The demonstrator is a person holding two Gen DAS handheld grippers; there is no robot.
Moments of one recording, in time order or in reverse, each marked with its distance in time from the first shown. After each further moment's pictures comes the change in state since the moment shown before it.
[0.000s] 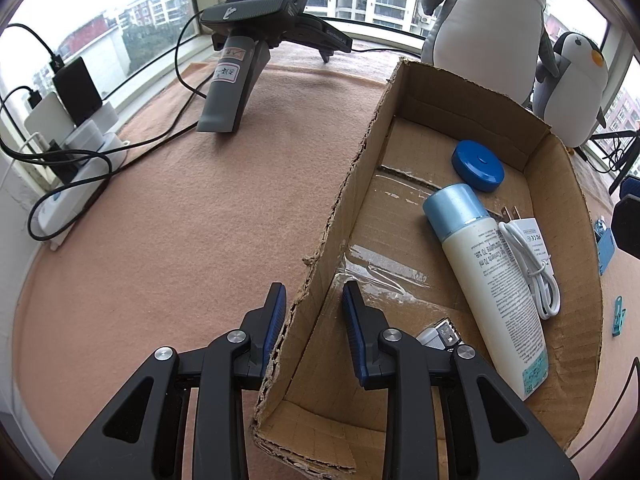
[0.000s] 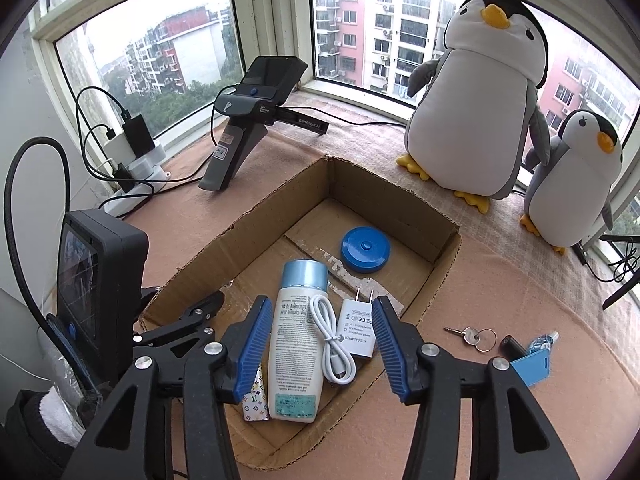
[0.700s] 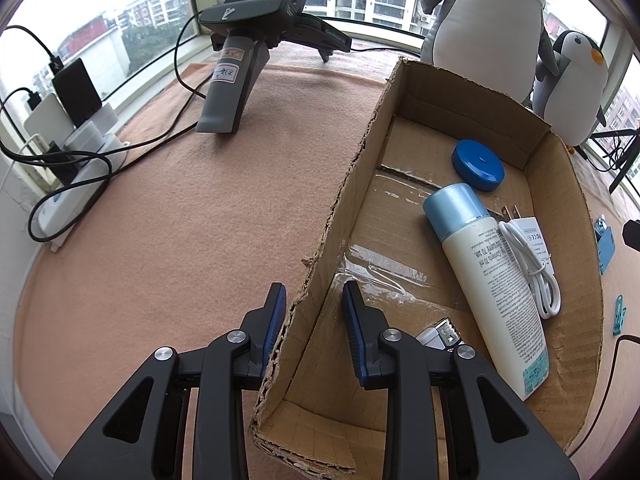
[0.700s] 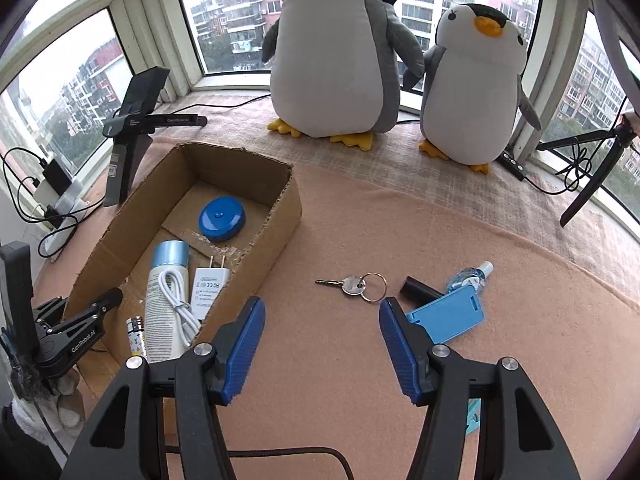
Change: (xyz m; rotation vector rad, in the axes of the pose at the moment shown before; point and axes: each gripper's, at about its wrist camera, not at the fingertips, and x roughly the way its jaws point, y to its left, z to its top) left arm 0.000 0.000 0.000 -0.001 0.000 0.000; right arm 0.004 -0.123 -0.038 0.274 0.067 -0.134
